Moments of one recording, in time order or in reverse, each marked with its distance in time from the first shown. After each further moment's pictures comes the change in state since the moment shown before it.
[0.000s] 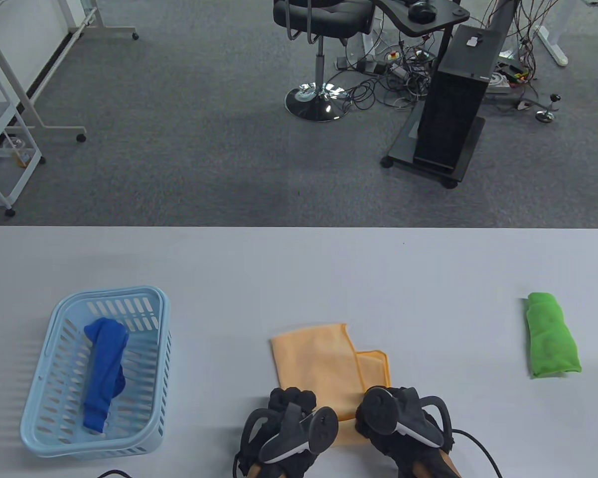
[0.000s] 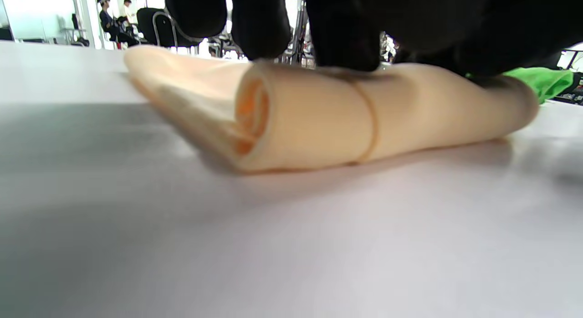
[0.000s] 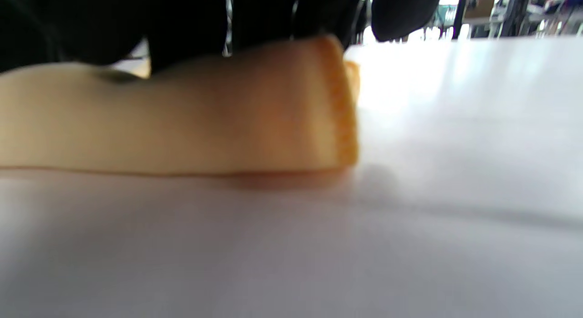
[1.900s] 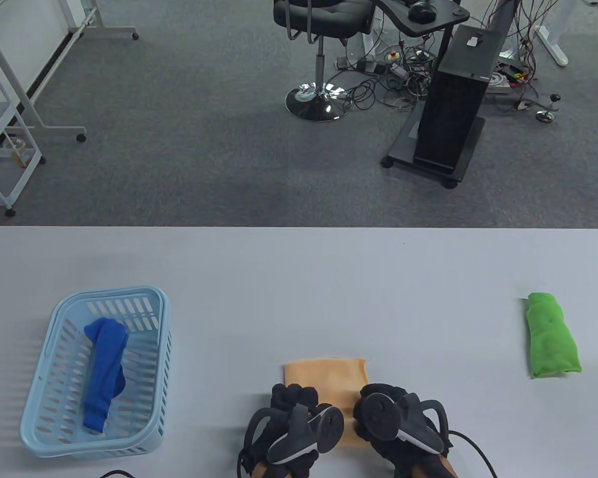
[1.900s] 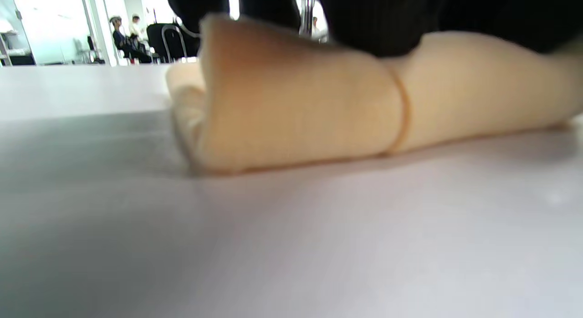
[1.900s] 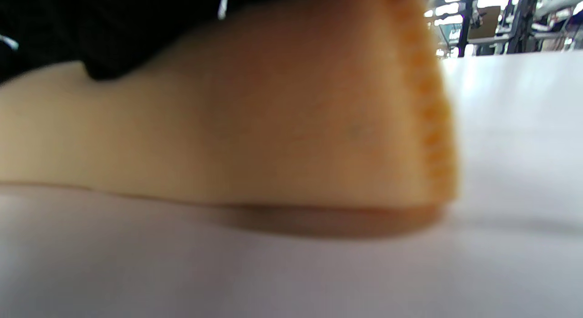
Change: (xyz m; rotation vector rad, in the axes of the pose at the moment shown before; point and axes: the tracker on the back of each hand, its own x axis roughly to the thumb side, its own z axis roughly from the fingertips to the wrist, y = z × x) left_hand 0.008 0.000 -0.007 0.001 0.054 -0.095; right_hand 0.007 0.002 0.004 -0.108 -0.022 0.022
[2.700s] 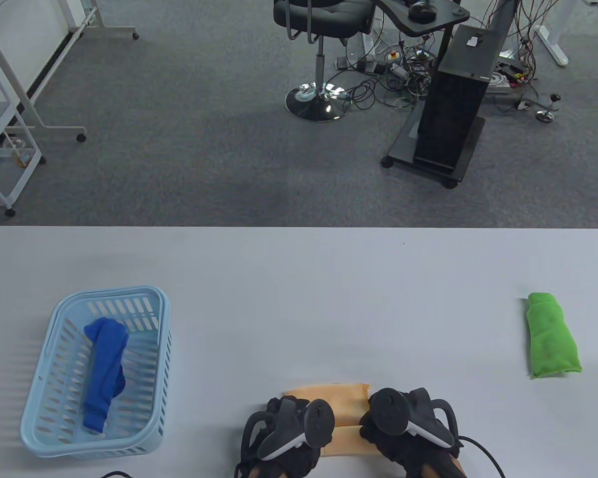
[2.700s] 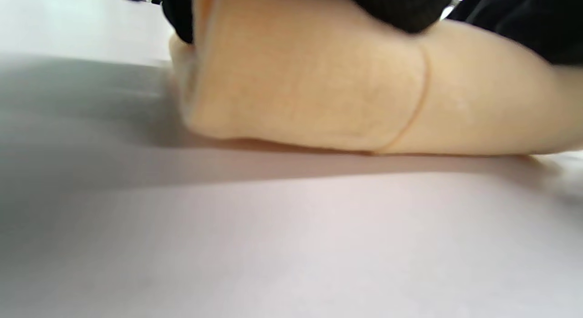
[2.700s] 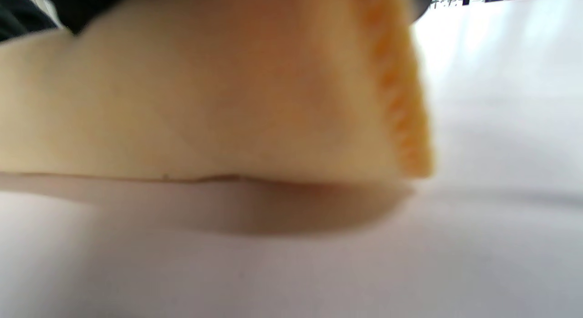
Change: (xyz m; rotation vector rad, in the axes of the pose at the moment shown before) left_hand -0.011 -0.005 0.004 -0.084 0.024 0.185; right_hand -0.015 -0.001 0.003 0.132 0.008 -0.080
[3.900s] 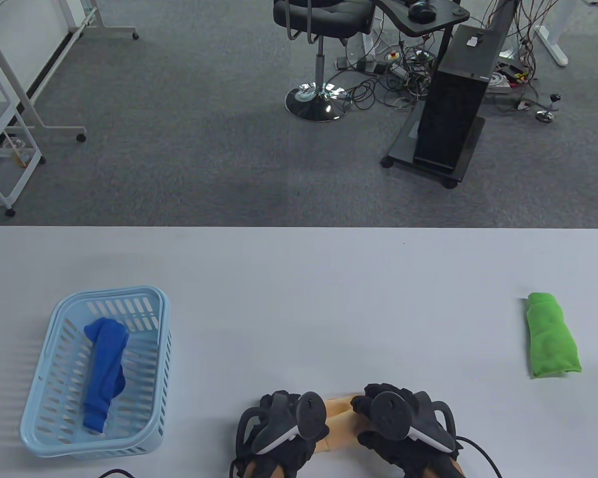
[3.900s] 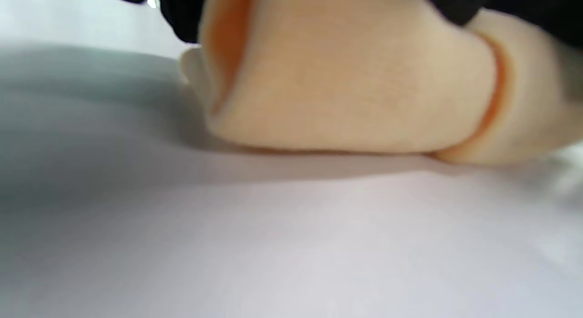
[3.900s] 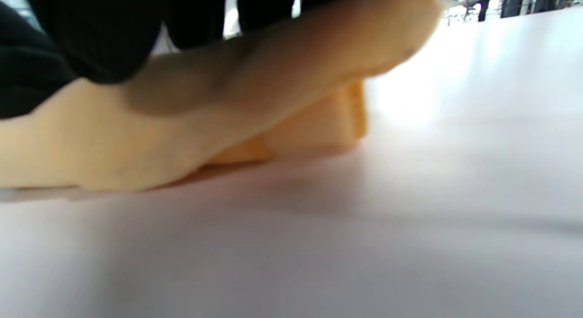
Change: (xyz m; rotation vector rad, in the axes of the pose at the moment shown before) left_hand -0.017 0.000 -0.010 0.070 0.090 0.042; right_hand 0.012 0.000 0.003 -0.003 -0.054 -0.011
